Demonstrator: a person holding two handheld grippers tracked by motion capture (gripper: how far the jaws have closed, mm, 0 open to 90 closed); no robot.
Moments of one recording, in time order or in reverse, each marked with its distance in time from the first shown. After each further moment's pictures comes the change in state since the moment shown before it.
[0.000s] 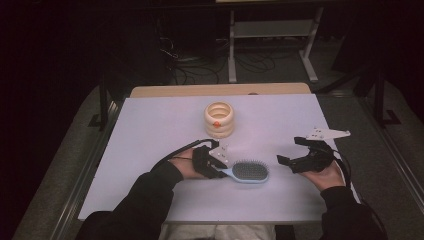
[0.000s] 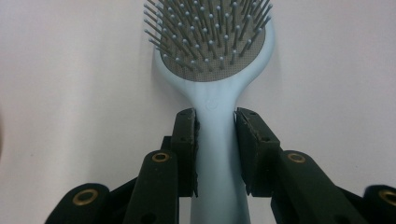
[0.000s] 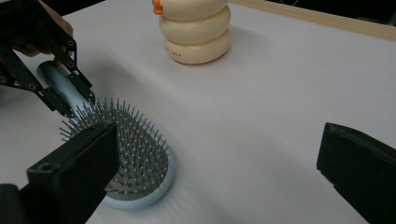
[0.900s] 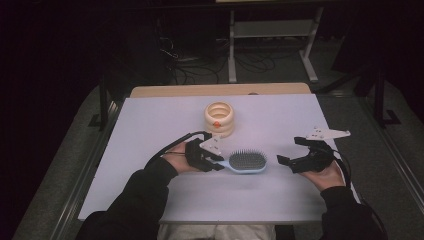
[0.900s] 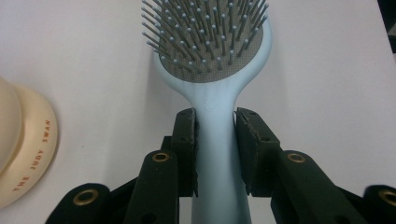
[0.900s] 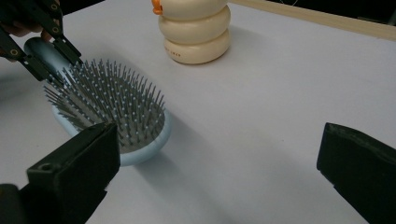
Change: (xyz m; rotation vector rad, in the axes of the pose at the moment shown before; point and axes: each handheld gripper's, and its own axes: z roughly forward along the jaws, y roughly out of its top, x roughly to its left) left arm 0.006 -0.001 -0.032 -0.063 0.052 -0.009; right arm 0.000 0.000 0.000 0.000 0.000 0.001
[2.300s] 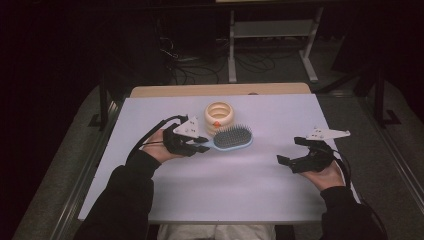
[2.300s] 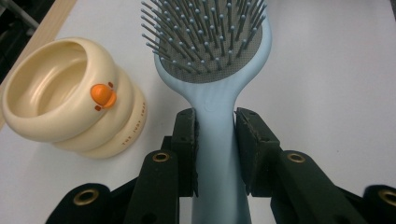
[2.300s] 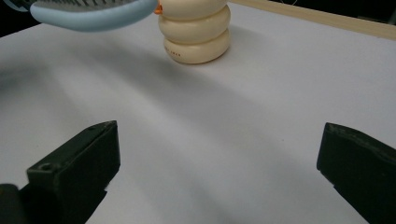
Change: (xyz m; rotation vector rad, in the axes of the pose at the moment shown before) left arm 0.013 -0.014 -0.065 -0.098 0.164 -0.053; right arm 0.000 0.000 0.000 0.002 0.000 0.004
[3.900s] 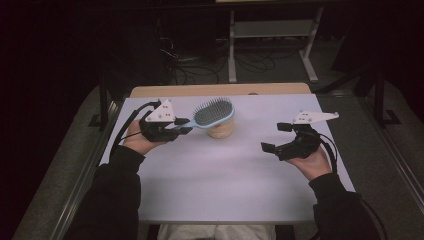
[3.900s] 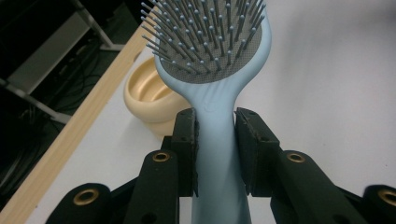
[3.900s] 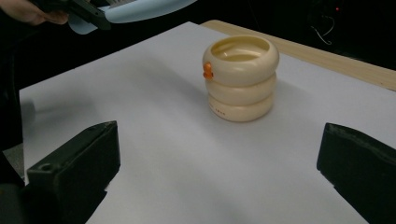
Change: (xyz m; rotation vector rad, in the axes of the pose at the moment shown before) left arm 0.018 -0.013 -0.054 -0.099 0.206 -0.066; right arm 0.028 0.061 0.012 -0.070 0.128 -0.031
